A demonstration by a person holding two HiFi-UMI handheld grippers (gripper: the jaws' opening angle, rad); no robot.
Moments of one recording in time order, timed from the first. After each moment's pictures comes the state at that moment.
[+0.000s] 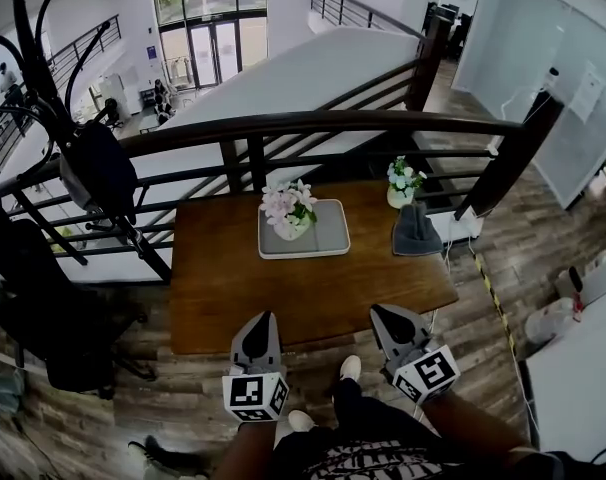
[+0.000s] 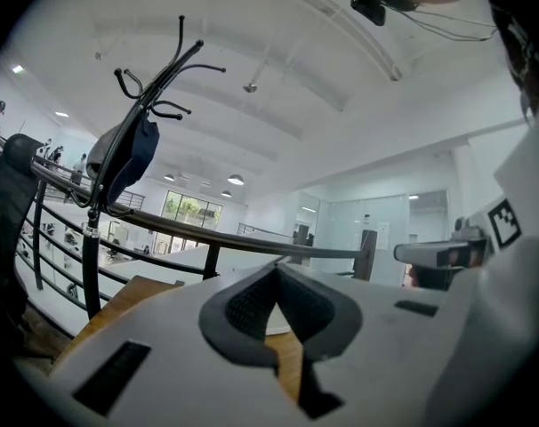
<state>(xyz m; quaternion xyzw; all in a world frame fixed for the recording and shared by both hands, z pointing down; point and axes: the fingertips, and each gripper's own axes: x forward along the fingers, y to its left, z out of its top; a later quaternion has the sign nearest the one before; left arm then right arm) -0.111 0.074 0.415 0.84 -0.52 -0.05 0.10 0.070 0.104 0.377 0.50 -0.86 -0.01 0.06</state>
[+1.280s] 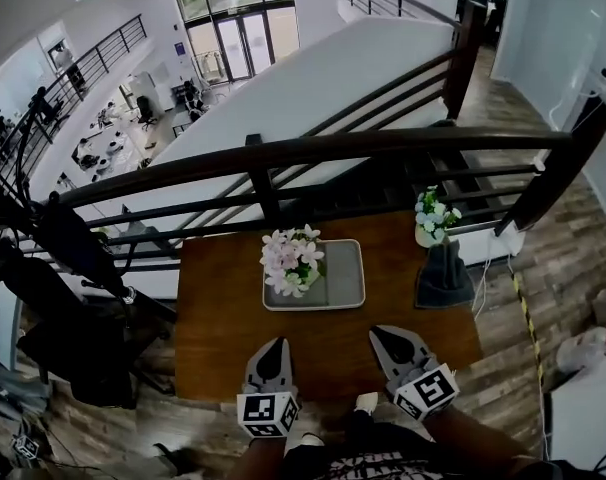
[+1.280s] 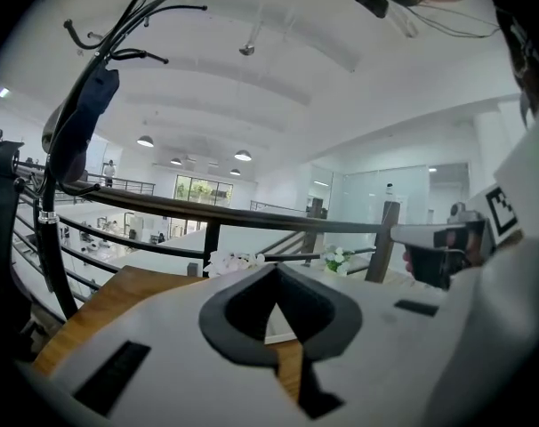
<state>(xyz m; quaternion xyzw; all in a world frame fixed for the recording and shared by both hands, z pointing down) -0.013 -0.120 0.453 0.82 -0.55 0.05 0.14 0.155 -0.113 0.406 0.45 -0.89 0.06 0.02</state>
